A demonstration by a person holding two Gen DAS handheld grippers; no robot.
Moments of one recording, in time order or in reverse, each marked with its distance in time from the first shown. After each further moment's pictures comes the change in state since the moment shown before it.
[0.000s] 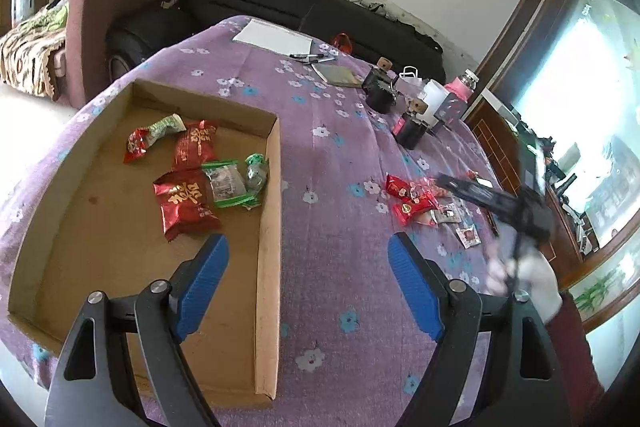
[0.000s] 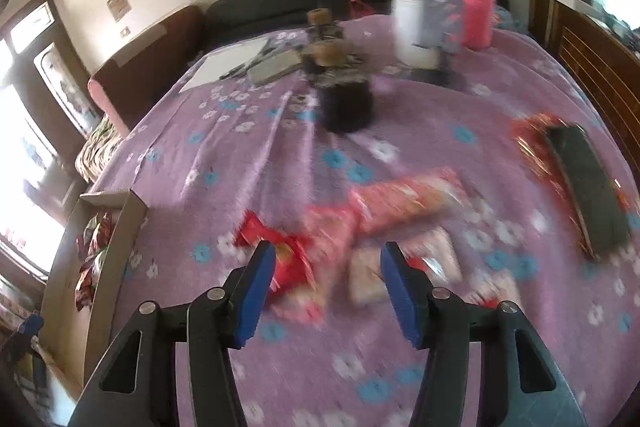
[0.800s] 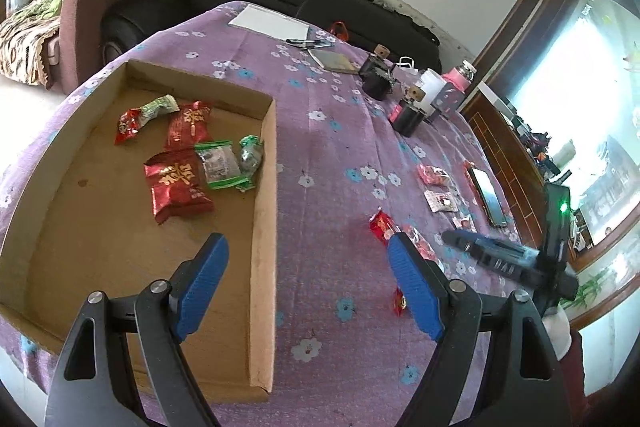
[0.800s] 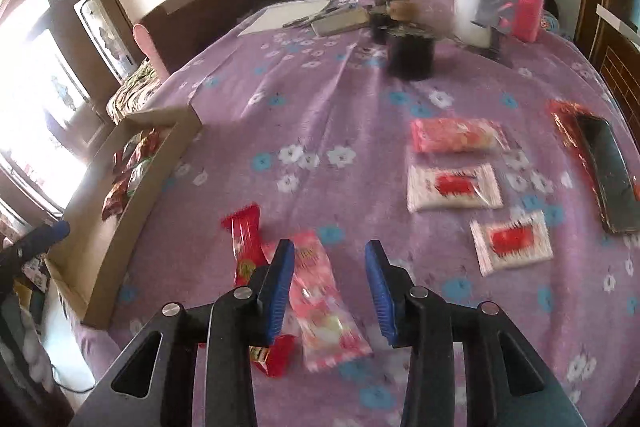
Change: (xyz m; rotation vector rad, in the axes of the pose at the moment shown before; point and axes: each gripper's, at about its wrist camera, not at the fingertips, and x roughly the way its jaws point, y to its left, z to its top) left arm 0.010 0.000 -0.010 -0.012 0.046 -0.030; right arm -0.046 0.012 -0.086 -0.154 0.111 0.112
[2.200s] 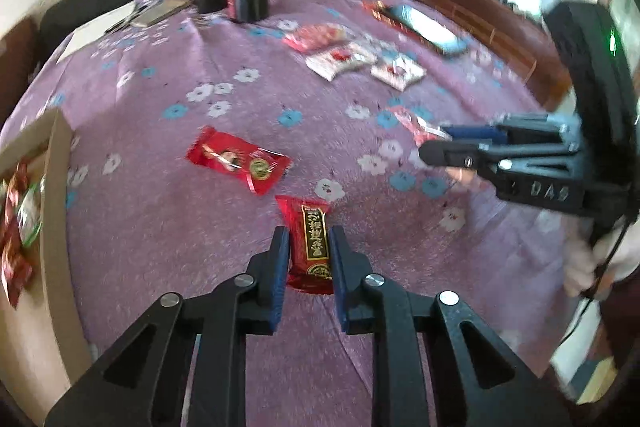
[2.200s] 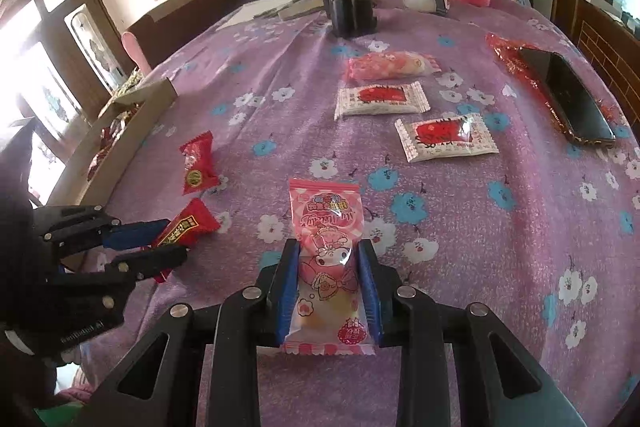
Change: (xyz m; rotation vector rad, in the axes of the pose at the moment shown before) left arm 0.096 -0.126 -0.066 0.564 0.232 -0.068; right arm -0.021 -0.041 -0.063 0.060 -0.058 -0.022
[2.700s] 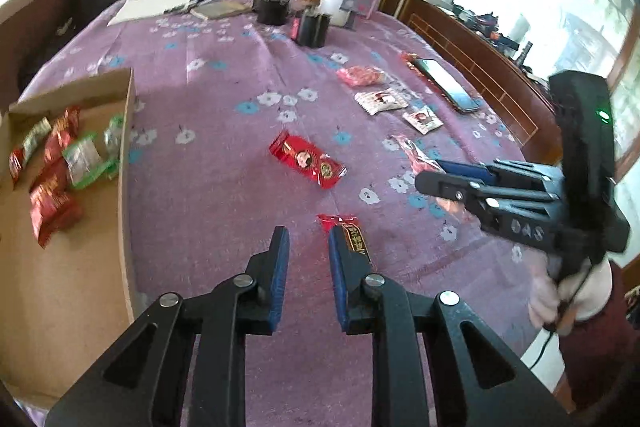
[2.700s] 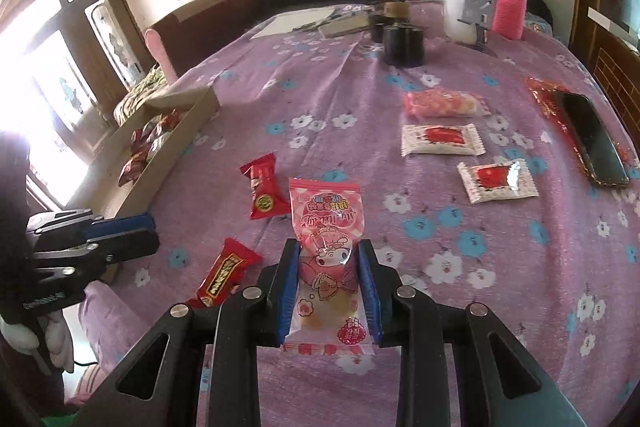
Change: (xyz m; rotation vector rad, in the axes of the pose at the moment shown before) left arm -0.038 0.044 -0.014 -0.197 -0.061 -0.025; right arm -0.005 0.054 0.014 -0.071 -0.021 0.034
